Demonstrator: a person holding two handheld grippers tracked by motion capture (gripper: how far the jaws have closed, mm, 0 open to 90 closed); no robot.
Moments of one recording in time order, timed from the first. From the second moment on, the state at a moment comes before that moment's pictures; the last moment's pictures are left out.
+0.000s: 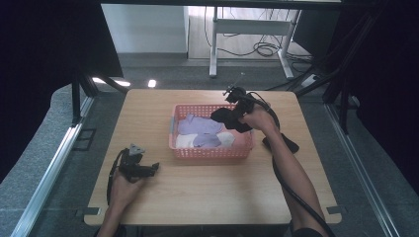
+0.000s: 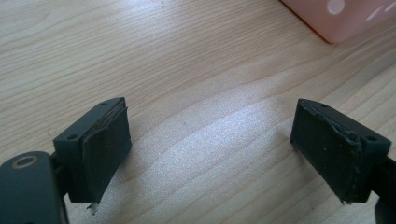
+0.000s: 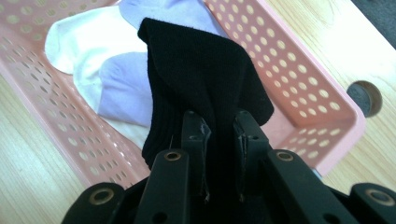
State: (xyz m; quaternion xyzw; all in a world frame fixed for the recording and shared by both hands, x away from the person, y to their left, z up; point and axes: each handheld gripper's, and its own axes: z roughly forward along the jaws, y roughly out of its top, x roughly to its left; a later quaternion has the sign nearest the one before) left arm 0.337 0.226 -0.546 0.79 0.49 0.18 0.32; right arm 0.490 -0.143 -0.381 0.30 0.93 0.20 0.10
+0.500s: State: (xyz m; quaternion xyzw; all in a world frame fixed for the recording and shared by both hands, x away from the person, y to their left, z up) left arm 0.337 0.226 -0.546 0.79 0.49 0.18 0.32; right arm 0.483 -0.193 -0.381 0.35 0.91 0.19 0.11
